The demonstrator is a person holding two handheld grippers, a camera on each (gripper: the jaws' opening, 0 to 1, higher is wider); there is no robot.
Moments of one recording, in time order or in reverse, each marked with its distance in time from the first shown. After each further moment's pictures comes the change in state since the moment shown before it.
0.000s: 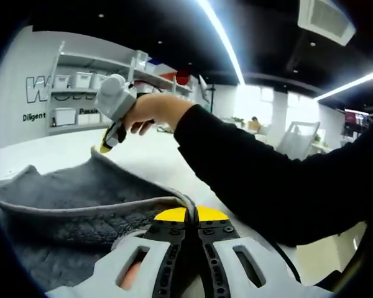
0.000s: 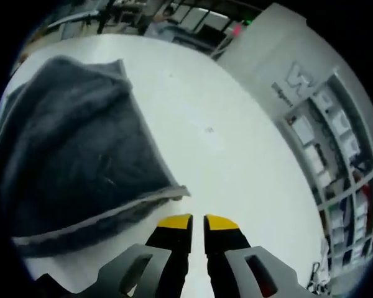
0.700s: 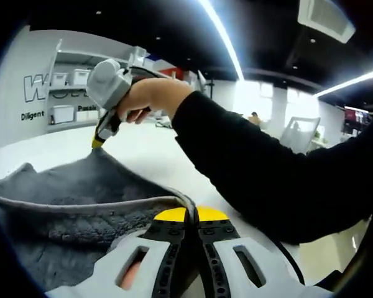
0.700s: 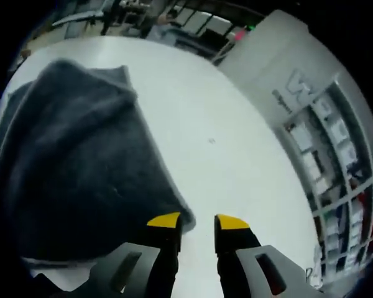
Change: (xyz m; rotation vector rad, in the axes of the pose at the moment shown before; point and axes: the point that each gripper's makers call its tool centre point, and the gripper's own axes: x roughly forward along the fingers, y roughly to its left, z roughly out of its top) left arm 0.010 -0.002 -0.010 0.004 0.040 -0.004; right arm -0.001 0.008 0.004 -0.067 0.022 -0.013
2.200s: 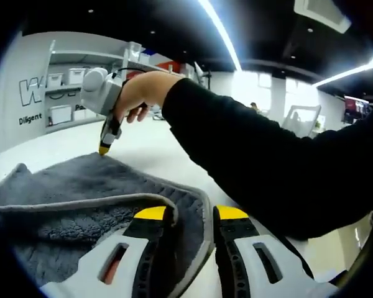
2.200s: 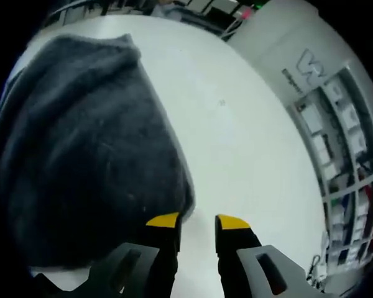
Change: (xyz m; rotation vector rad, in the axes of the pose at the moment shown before) left arm 0.014 -0.003 -0.011 0.044 0.042 0.007; right arm 0.018 0.002 -0.036 0.020 0.116 0.076
